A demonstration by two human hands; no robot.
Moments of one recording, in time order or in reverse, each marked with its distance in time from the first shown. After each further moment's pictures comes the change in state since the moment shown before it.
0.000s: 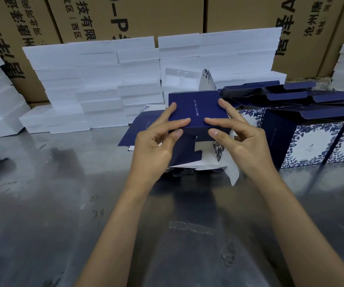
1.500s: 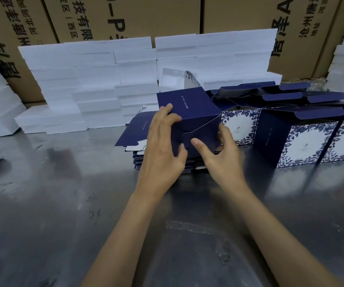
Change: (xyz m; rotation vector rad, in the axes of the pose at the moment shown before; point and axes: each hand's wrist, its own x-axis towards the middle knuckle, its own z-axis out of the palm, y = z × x) left_hand -0.004 -0.028 0.019 0.478 0.060 0.319; right_hand -0.007 0.043 0.028 -0.216 0.195 0.108
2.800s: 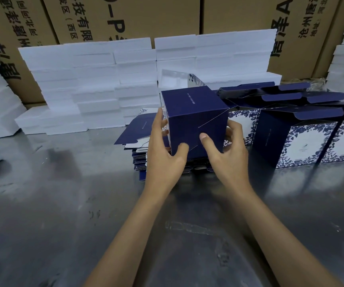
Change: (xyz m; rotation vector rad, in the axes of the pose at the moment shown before) left_hand -0.002 0.014 0.011 -0.402 0.077 -0.450; right_hand -0.002 -0.007 -0.006 -0.026 0.115 -0.022
